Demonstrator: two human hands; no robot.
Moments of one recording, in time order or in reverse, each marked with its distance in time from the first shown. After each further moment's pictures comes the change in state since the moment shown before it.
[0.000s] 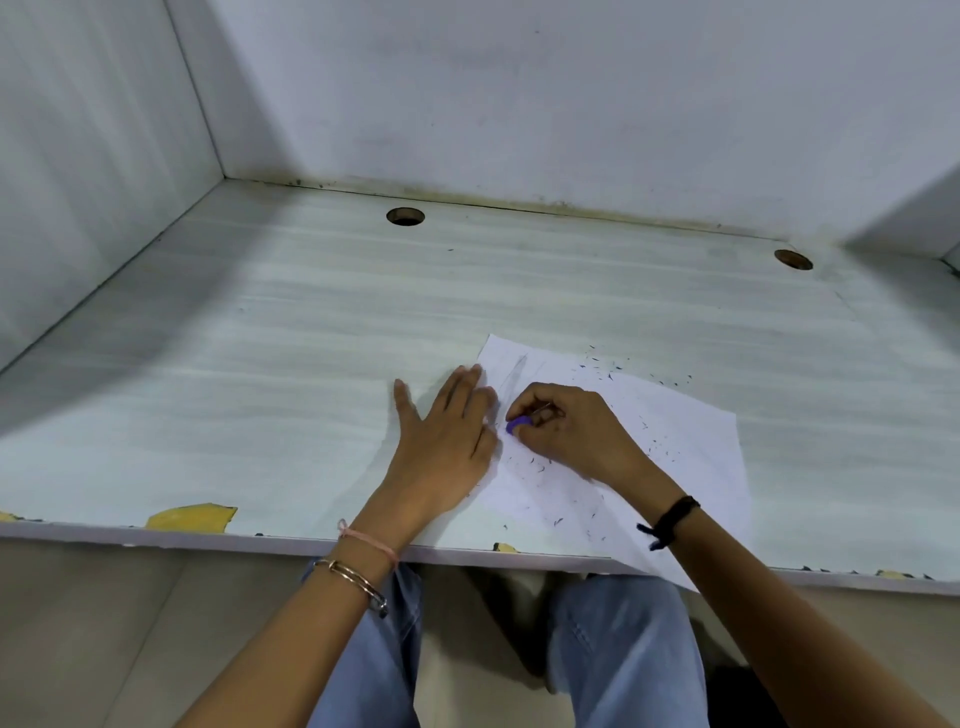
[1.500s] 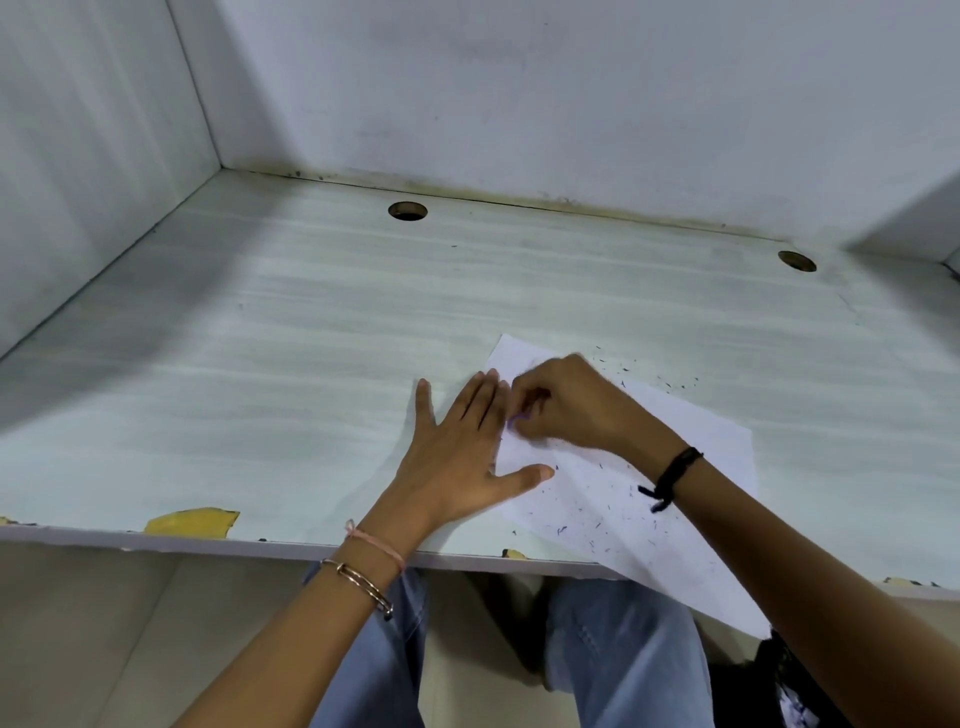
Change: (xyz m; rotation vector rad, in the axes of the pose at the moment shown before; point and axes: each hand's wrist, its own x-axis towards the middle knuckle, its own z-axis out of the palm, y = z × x) left_hand 0.001 0.000 0.006 -0.090 -0.025 0.066; right_hand 0.029 -0.026 -0.014 -0.374 -0.189 -0.149
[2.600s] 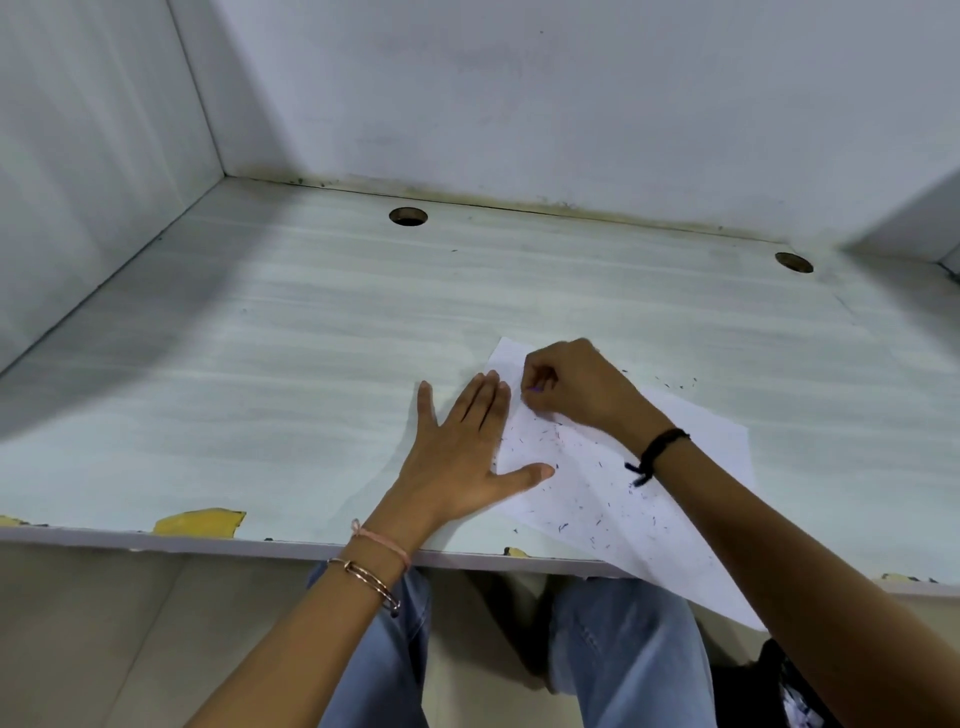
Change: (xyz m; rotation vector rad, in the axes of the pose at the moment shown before) left_hand 0.000 0.001 -0.003 0.003 -0.016 -0.016; right_hand 0.014 0.009 -0.007 -0.012 0.113 0.044
